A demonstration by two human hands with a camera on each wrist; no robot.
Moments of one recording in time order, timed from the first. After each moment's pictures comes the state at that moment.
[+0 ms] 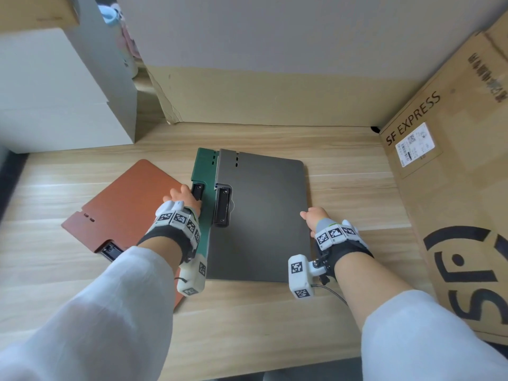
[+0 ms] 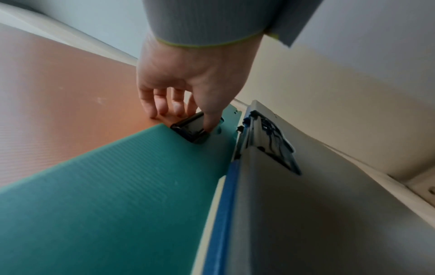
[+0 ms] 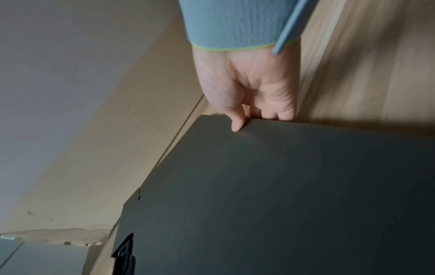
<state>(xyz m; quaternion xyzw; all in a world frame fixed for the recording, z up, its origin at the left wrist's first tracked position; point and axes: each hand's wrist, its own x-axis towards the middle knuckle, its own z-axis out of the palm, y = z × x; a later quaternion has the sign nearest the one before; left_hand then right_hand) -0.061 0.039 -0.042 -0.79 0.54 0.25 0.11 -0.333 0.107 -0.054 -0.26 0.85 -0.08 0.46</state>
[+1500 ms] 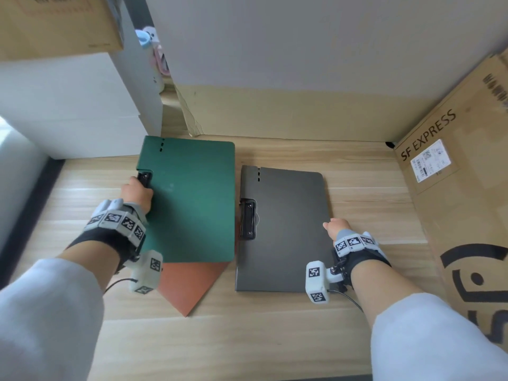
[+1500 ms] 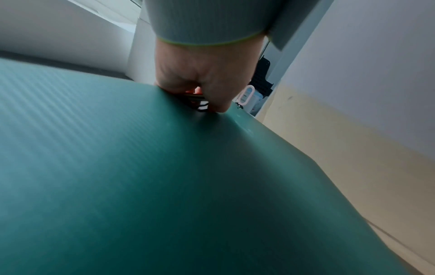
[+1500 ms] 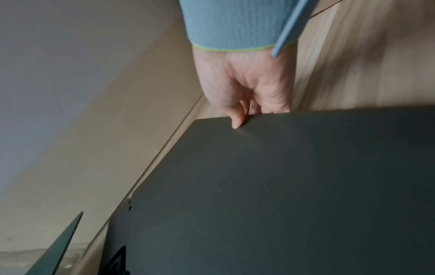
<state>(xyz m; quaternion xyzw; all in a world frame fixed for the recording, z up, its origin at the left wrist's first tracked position) 0.062 0.016 0.007 -0.85 0.47 0.25 -0.05 -0.338 0.112 -0.026 -0.18 0.88 -0.14 0.42</state>
